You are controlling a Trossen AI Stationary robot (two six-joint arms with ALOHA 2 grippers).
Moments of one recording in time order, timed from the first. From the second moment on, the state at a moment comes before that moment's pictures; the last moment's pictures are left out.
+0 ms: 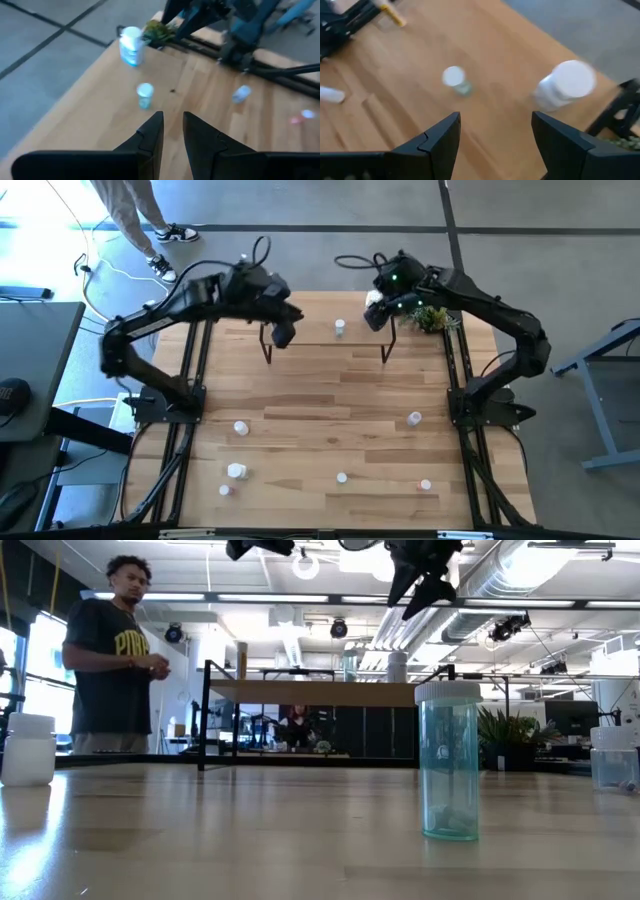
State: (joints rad) left arm 0.42 1.42 1.67 -0.86 -0.02 -0.15; right arm -0.49 1.50 1.67 -1.06 0.01 0.27
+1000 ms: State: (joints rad) left arm 0.06 0.78 0.98 -0.39 -0.06 -0.29; right arm 0.20 1.50 1.46 -1.08 0.15 0.95
